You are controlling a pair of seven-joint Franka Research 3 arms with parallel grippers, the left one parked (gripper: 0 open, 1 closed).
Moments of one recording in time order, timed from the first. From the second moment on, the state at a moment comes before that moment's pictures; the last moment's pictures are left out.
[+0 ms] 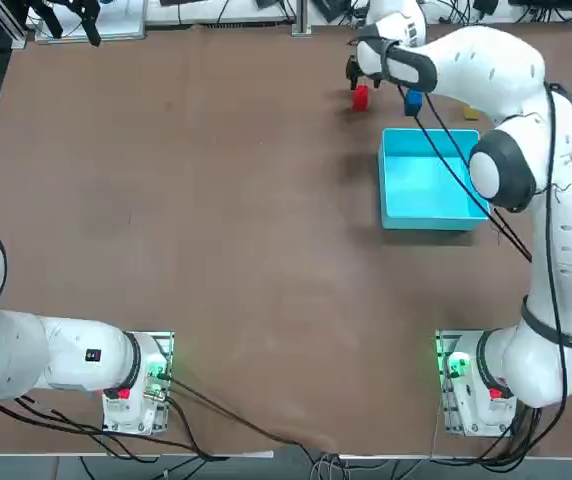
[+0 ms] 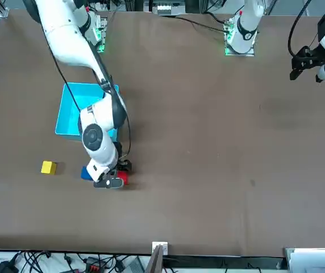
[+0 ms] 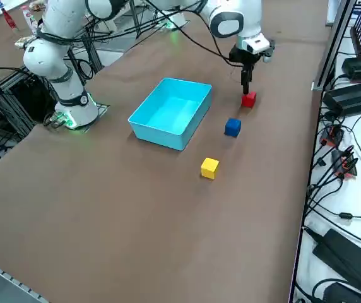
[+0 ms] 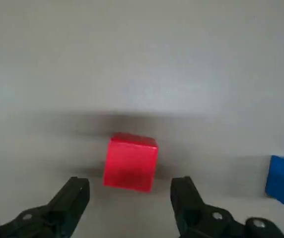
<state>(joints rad) 0.41 0.84 0.00 -1.27 -0.07 2.19 0.38</state>
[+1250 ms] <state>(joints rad) 0.42 0.96 0.00 -1.16 -0.10 2.21 0.40</state>
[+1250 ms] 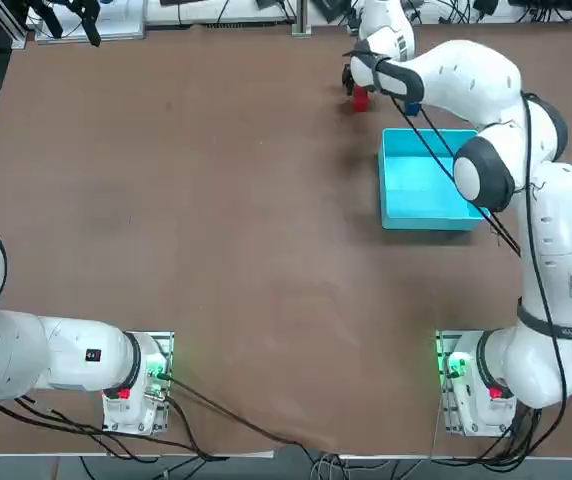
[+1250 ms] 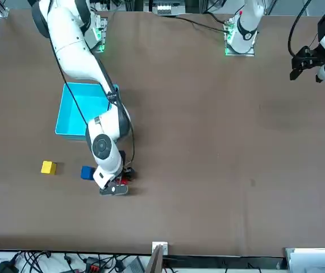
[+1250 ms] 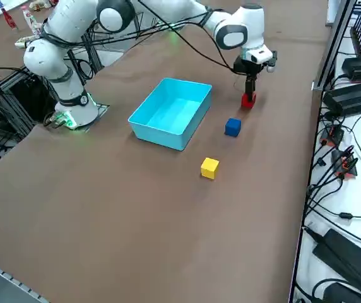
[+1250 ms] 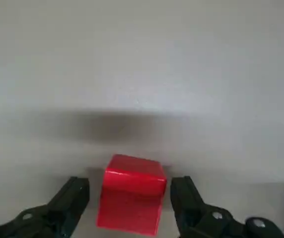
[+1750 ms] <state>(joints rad) 0.42 0.97 0.00 -1.16 -0.10 2.21 0.40</state>
